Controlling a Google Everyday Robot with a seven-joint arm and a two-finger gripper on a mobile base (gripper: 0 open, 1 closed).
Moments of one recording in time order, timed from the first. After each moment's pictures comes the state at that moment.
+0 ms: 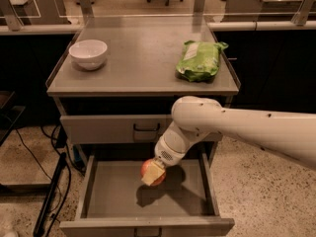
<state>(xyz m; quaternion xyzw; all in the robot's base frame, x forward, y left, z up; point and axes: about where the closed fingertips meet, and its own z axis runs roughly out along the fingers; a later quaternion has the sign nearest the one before) 0.490 0.000 0.627 -0.51 0.83 0.20 0.10</state>
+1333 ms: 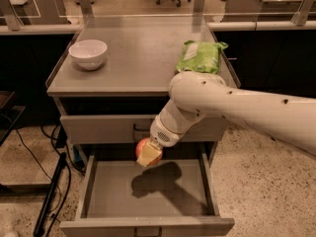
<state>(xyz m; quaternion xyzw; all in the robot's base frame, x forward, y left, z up) 0.512 0.013 0.704 -0.53 0.81 0.17 0.16</state>
